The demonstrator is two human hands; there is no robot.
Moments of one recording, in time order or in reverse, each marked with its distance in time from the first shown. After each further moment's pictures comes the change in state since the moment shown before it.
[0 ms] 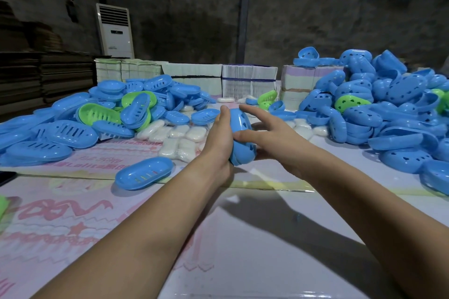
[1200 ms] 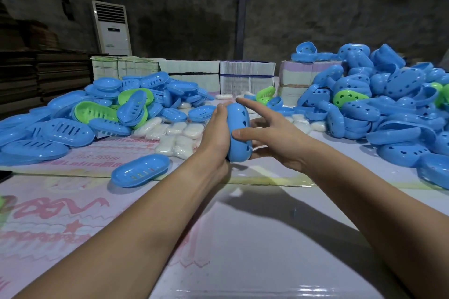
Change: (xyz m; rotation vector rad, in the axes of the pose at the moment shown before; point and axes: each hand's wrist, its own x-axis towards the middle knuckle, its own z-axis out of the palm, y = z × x) left_hand 0.002 -0.002 -0.001 0.049 0.005 0.140; right_hand 0.003 0.006 -0.010 0.131 -0.085 -0.031
